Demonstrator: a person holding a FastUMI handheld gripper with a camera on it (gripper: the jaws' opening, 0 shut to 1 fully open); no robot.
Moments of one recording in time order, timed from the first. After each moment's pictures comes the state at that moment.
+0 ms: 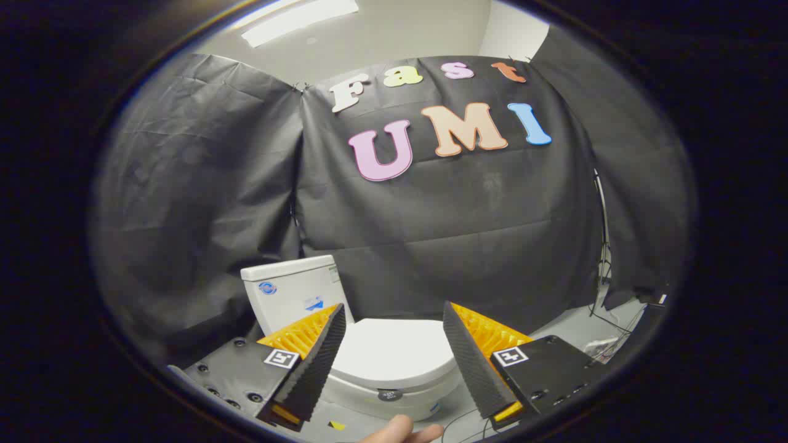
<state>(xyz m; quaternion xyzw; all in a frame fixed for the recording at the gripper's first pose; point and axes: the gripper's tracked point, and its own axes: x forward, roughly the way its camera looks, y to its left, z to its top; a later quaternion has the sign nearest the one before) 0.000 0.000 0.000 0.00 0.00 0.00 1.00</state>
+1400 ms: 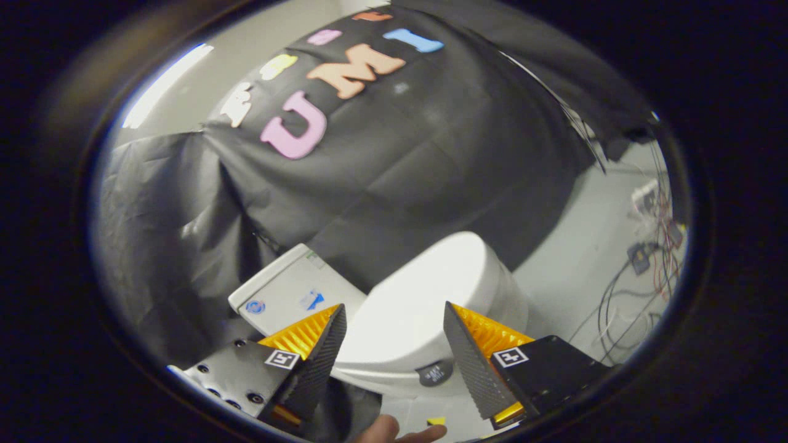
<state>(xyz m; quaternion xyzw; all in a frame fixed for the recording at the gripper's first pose) 0.060 -0.016 -0.195 0.31 0.13 -0.06 0.94</state>
